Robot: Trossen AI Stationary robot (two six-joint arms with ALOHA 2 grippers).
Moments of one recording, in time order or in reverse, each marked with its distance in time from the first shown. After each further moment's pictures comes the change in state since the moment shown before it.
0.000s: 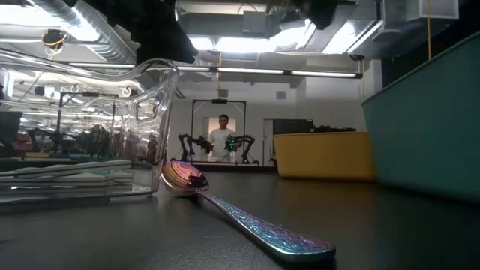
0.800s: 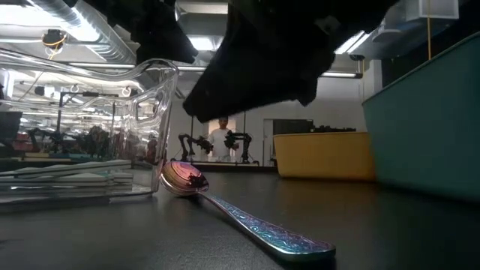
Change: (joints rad) left arm 0.000 0.000 0.000 0.000 -0.003 0.000; right arm -0.017 0.228 0.001 0.130 0.082 0.009
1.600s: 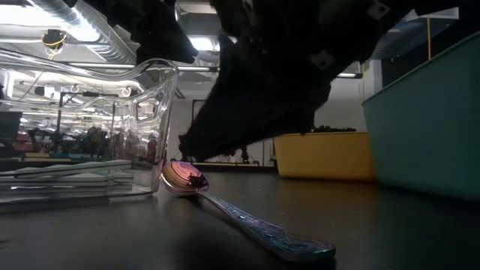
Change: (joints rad) left arm 0.000 0.000 0.000 0.000 -0.001 0.001; right arm -0.028 0.050 0.001 0.008 -0.096 0.060
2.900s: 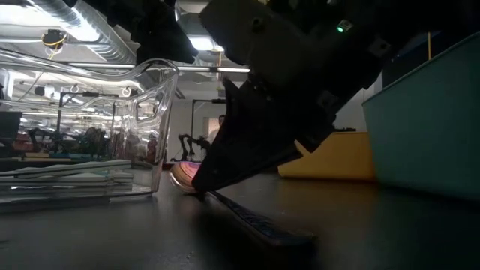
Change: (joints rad) left arm 0.000 0.000 0.000 0.000 0.000 0.001; right arm -0.006 0.051 0.002 -0.053 0.014 0.041
